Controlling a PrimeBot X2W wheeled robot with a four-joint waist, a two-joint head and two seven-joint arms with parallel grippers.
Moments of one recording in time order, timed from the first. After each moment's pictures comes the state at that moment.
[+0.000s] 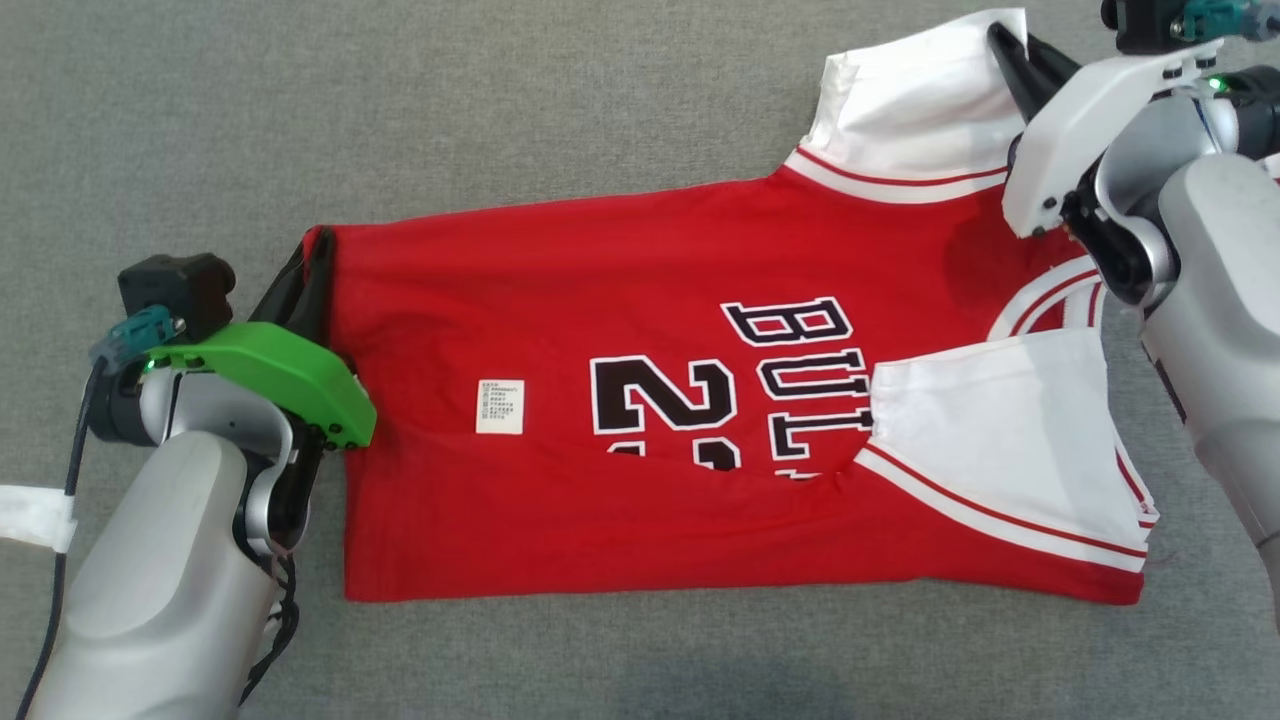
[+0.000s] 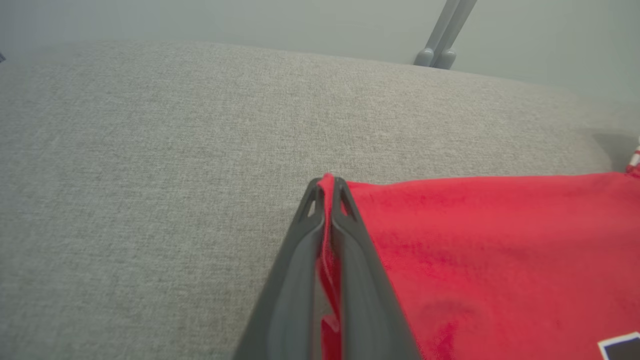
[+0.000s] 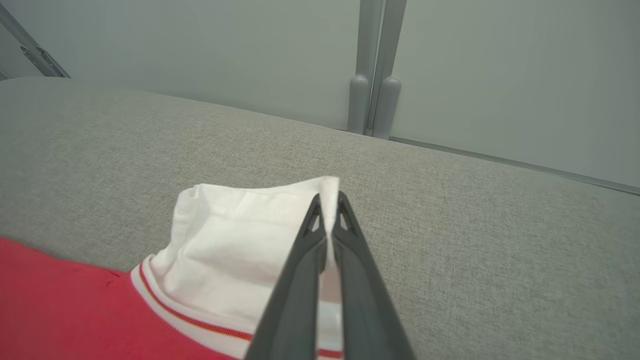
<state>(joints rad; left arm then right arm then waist) -0.59 0.32 -0.42 0.46 -0.68 0.02 -0.04 -0.99 -0.37 0.46 0.69 0.54 0.13 0.11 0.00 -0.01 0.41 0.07</state>
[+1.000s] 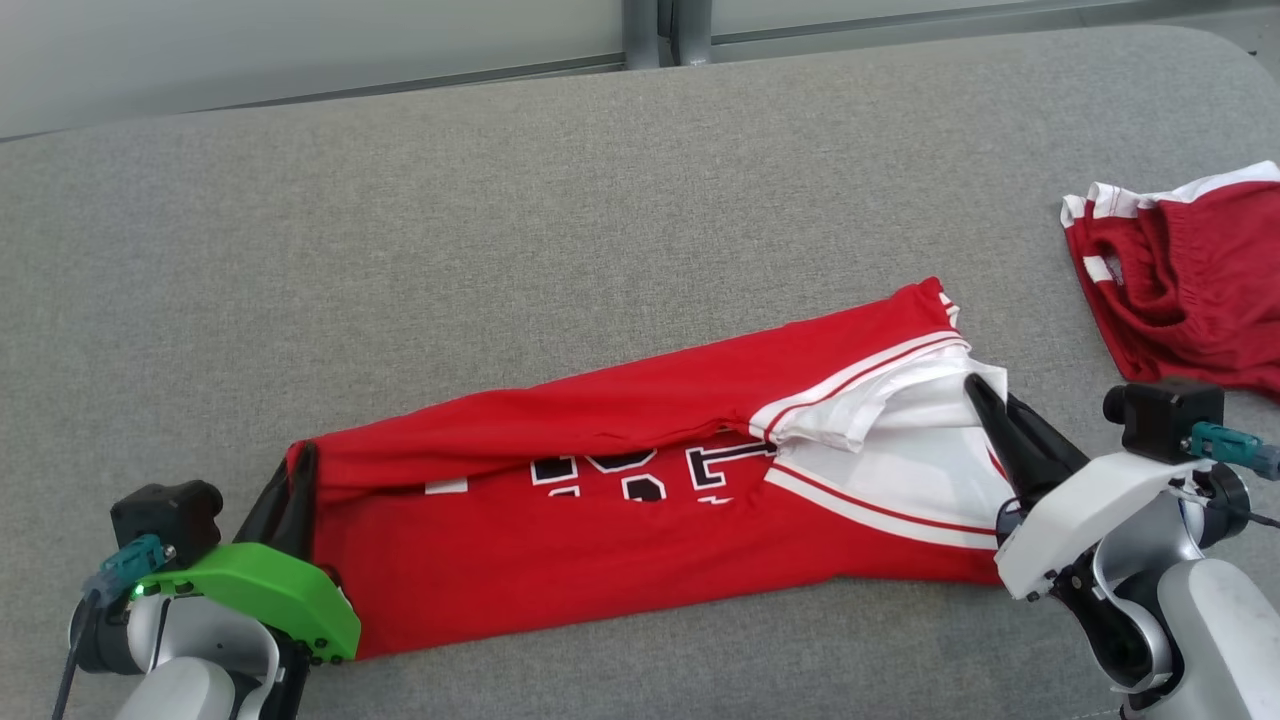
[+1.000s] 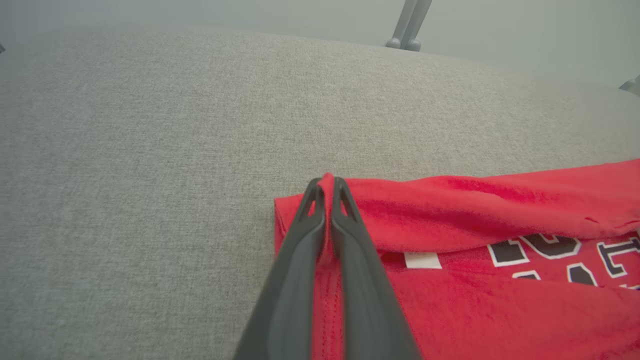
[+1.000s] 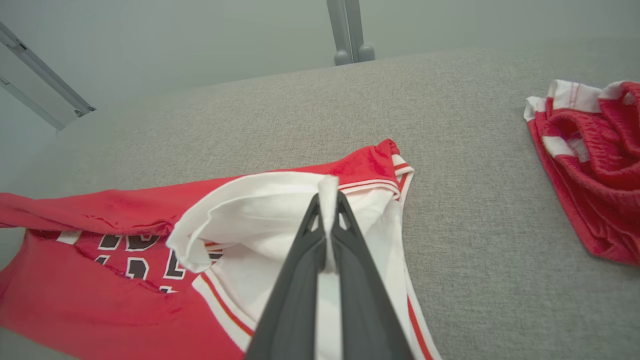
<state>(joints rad) -0.17 0.44 -0.40 0.14 -0.72 0.15 -0.03 -0.17 -0.30 0.17 0.04 0.52 0.13 0.14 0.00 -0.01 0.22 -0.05</state>
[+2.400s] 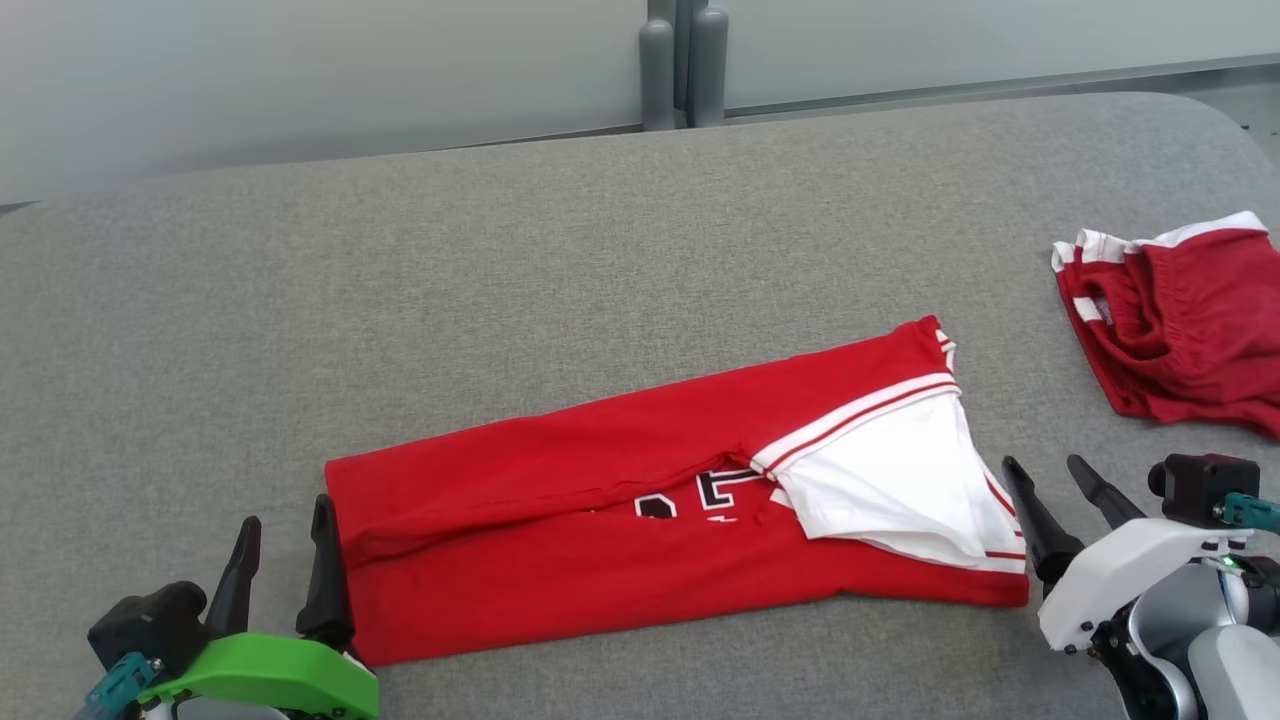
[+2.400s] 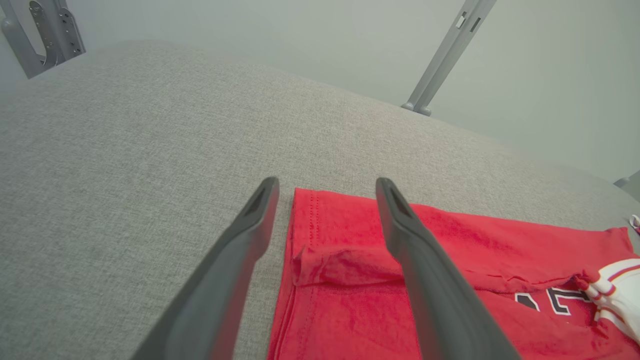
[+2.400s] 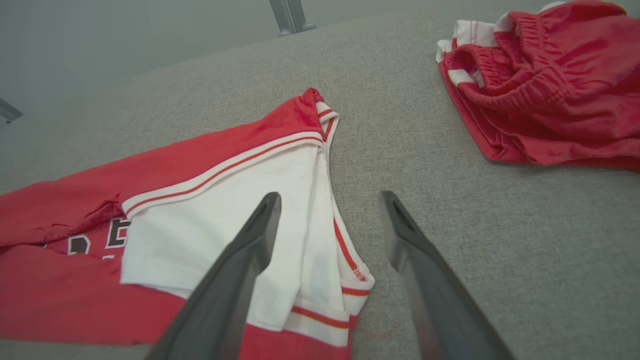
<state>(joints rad) 0.02 0.36 -0.33 0.02 -0.77 0.26 -0.19 -0.06 -0.23 0.02 0.15 0.44 0.13 0.14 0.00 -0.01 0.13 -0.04</state>
